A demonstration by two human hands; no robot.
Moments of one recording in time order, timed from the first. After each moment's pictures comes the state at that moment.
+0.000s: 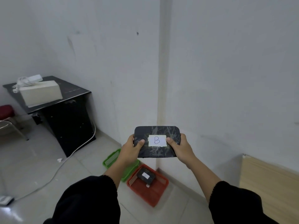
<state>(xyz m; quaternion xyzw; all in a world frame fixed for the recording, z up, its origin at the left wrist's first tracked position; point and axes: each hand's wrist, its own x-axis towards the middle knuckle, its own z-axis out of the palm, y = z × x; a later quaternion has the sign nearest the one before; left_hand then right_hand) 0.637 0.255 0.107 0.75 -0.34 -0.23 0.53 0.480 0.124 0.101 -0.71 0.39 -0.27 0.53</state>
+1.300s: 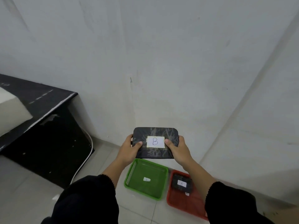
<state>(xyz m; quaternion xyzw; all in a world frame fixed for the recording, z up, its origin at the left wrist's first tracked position) 1.200 0.124 0.030 0.71 -0.37 -0.41 0.44 1.012 0.051 0.016 -0.58 0.55 -0.28 0.53</state>
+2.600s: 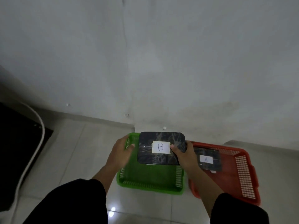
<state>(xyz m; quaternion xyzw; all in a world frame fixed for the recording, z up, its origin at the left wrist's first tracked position) 1.355 -0.025 -0.476 0.75 -0.45 -0.43 0.24 1.122 -0.050 -0.457 -0.40 0.73 -0.24 0.50</state>
